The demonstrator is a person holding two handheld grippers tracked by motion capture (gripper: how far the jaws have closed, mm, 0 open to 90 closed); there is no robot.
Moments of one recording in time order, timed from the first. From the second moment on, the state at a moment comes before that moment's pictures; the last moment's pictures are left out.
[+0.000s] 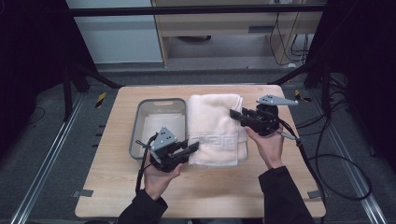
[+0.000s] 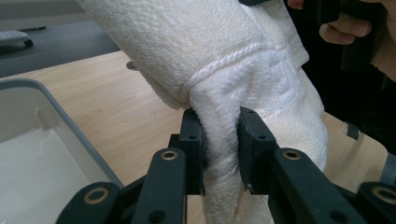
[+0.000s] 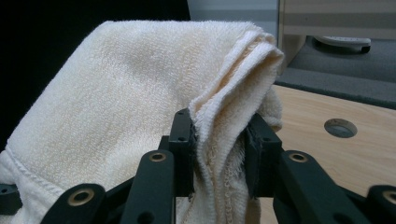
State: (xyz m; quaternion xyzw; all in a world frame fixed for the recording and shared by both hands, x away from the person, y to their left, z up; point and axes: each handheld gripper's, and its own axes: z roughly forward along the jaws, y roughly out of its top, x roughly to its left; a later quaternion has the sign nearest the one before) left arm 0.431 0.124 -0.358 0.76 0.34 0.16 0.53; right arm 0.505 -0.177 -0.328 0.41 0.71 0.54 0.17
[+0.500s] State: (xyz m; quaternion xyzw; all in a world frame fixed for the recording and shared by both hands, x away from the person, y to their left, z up) left arm 0.436 0.146 -0.350 0.75 0.35 0.17 0.54; right arm 0.513 -0.153 -0.314 0.40 0.71 0.55 0.18
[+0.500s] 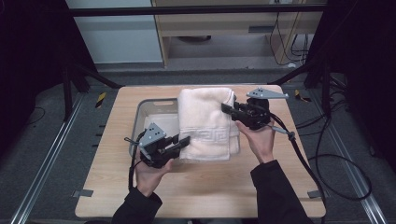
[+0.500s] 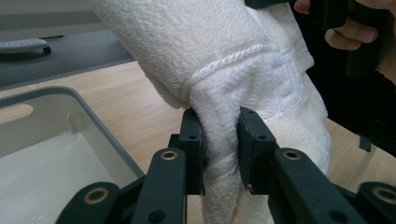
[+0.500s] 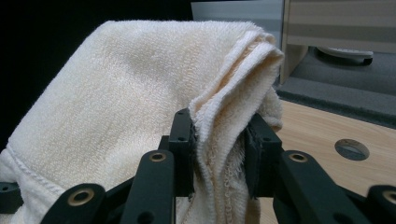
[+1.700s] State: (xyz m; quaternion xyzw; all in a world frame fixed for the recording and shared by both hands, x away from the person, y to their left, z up) left arm 0.442 0.205 -0.344 0.71 0.40 0.20 0.55; right arm 0.535 -0.085 -0.297 0.37 0.73 0.55 0.19
